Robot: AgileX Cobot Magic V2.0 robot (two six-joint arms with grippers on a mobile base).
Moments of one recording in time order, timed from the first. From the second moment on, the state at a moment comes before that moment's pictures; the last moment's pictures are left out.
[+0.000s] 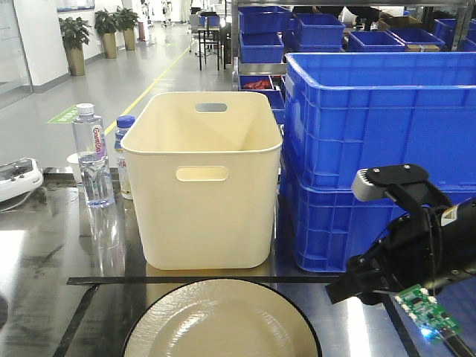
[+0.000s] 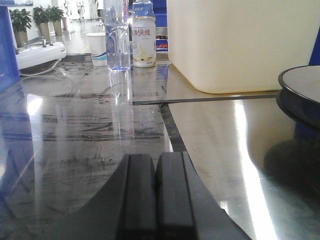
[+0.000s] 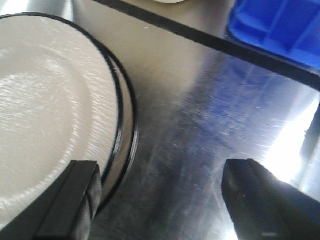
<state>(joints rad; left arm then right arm) -0.08 -0.01 0.03 0.00 0.13 -0.01 0.23 1.38 -1.29 0.30 0.98 -0.33</state>
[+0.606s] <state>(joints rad) -0.08 -0.01 0.03 0.00 0.13 -0.01 0.07 0.59 -0.58 -0.08 0.60 0.03</state>
